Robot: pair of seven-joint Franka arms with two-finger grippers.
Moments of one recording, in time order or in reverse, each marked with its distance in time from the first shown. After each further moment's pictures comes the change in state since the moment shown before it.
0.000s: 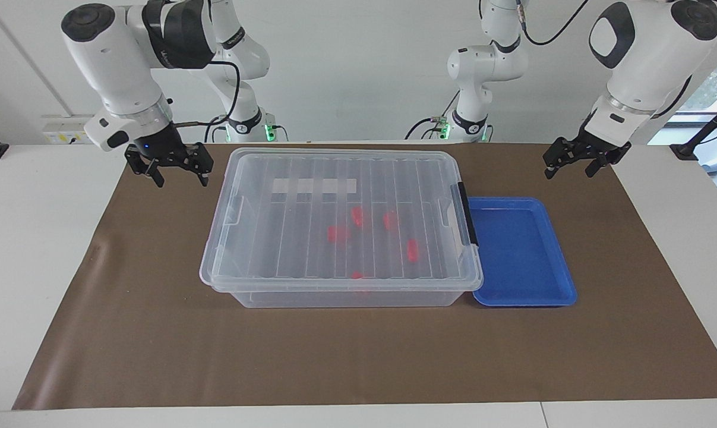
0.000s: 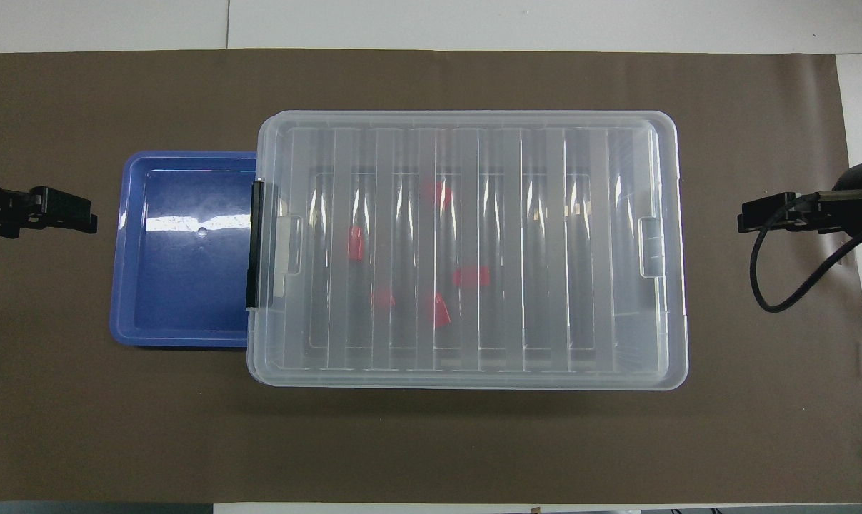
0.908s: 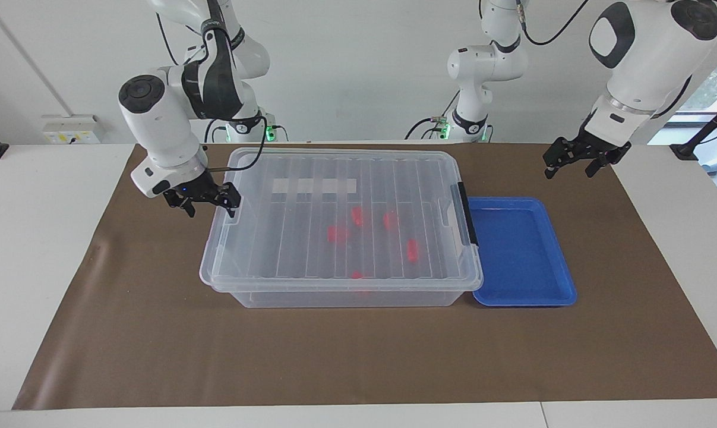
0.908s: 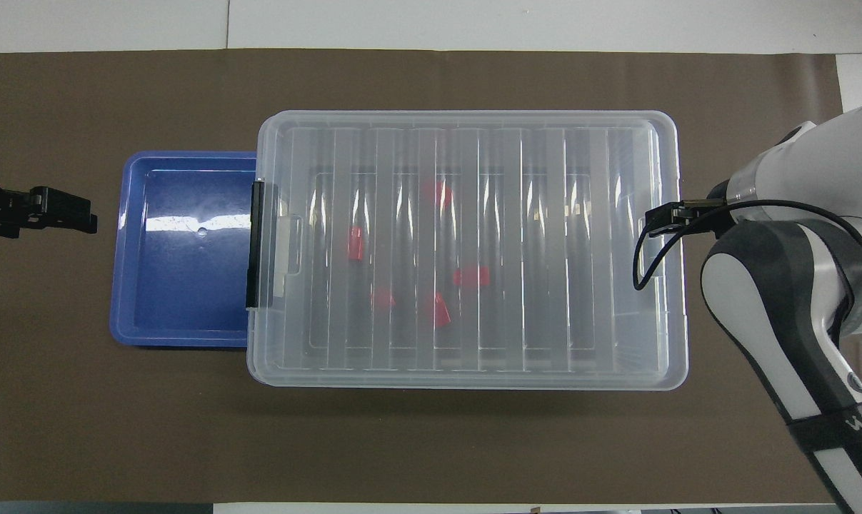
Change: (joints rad) left arm 0.000 0.000 0.000 0.000 0.000 0.000 0.000; right arm 0.048 0.070 -0.003 -0.129 0.000 0.171 0.080
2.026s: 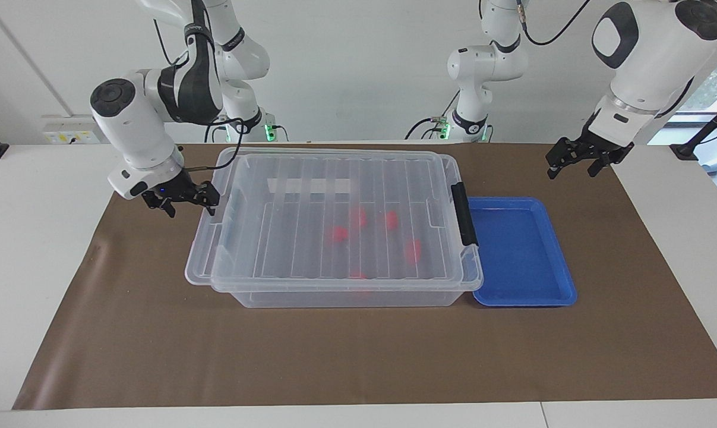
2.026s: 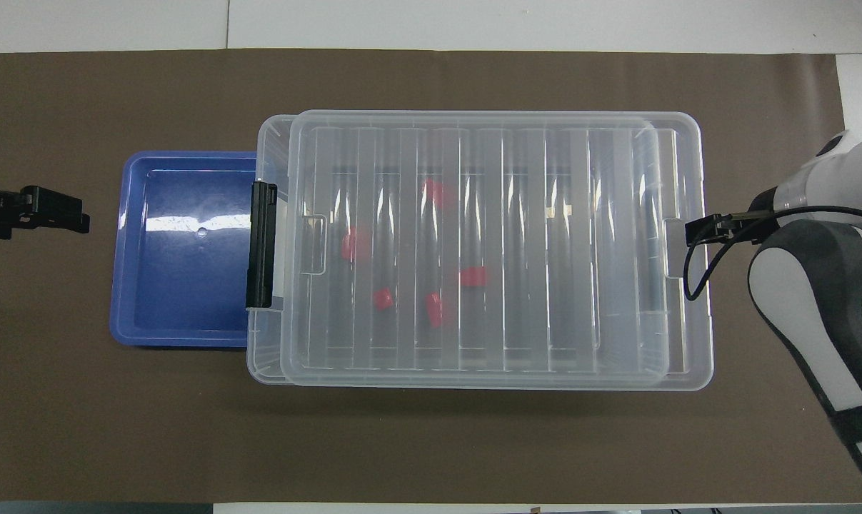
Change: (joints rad) left arm 0.024 0.000 0.004 0.000 0.000 0.000 0.000; right arm -0.114 -0.021 -0.006 -0.054 0.000 0.034 -0.196
